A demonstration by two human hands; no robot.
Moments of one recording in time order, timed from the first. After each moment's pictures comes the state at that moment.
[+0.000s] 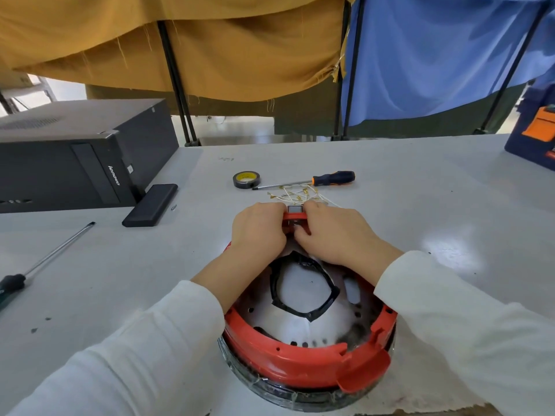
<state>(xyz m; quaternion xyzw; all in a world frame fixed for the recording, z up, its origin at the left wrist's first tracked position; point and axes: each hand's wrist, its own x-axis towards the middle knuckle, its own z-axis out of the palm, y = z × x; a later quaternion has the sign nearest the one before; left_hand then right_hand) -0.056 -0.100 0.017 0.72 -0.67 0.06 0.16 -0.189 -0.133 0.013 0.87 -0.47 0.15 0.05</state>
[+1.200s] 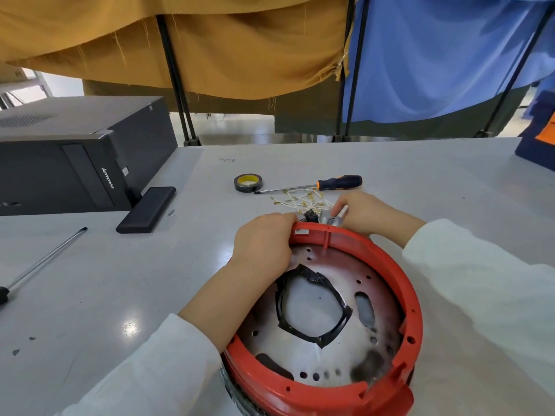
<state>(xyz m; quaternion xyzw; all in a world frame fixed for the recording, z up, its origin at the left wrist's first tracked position) -0.052 -0.097 0.020 0.70 -0.69 0.02 0.14 -0.213 -0.203 0.031 0.78 -0.58 0.07 -0.23</state>
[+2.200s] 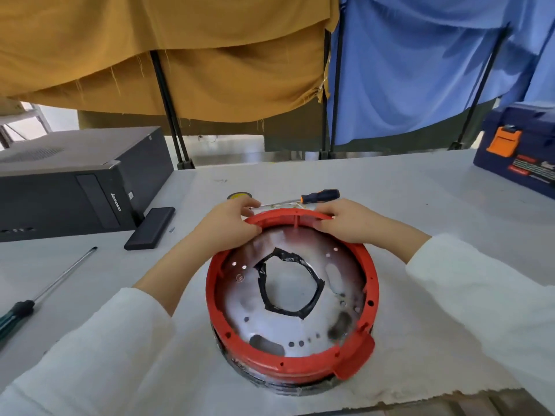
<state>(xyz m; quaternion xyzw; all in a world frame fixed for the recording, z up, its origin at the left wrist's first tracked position) -0.013 -0.083 0.074 0.69 -0.65 -0.18 0.27 -0.232 -0.128 0.081 0.83 -0.48 0.14 -0.24</state>
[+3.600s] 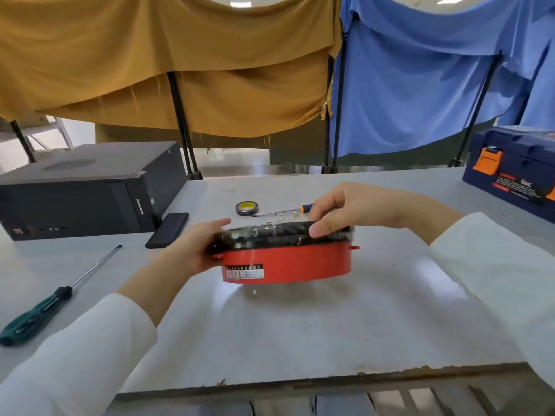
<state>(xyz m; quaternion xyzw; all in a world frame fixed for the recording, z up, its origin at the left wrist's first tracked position) 0.014 -0.035 0.072 0.57 -0.27 -0.56 0.53 -0.257 -0.069 0.160 0.86 -0.34 0.09 -0.37</state>
